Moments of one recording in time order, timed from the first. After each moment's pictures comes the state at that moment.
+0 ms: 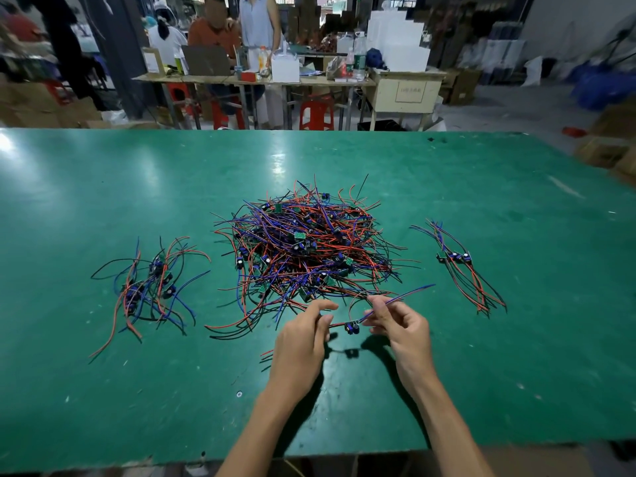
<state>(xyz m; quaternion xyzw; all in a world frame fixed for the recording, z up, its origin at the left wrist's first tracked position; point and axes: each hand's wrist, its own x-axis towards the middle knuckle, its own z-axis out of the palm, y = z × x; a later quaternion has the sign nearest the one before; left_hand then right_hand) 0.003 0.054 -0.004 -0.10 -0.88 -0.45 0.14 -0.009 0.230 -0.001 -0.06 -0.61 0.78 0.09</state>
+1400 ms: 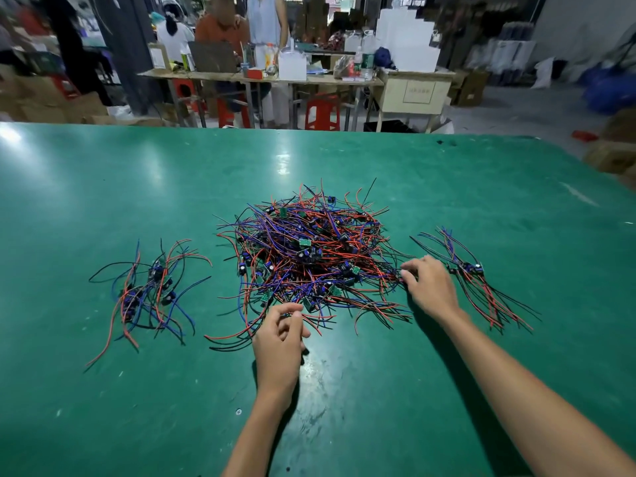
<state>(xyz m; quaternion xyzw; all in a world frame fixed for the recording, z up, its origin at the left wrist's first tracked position) -0.016 0.042 -0.006 0.14 -0.67 -0.71 0.14 -0.142 0.303 0.012 -0.03 -0.97 0.21 0.09</state>
